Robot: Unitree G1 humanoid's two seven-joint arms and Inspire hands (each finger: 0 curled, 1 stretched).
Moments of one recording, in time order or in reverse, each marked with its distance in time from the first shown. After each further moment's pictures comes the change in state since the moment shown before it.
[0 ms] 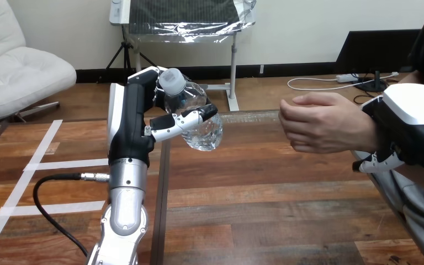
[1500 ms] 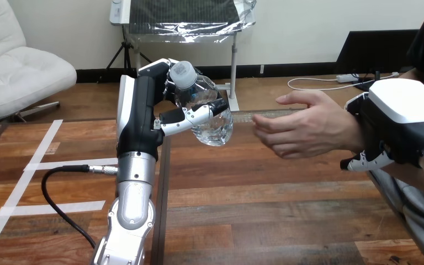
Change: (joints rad) left arm -0.025 -0.024 -0.002 -0.010 0.017 0.004 -0.020; right arm 0.000 0.005 0.001 -0.044 0.010 -0.048 0.007
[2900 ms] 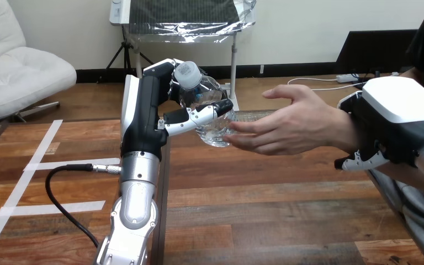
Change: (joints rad) left arm -0.003 -0.012 -0.002 0.000 0.001 0.000 -0.016; right arm 0.000 0.008 0.001 -0.019 0.006 -0.033 0.000
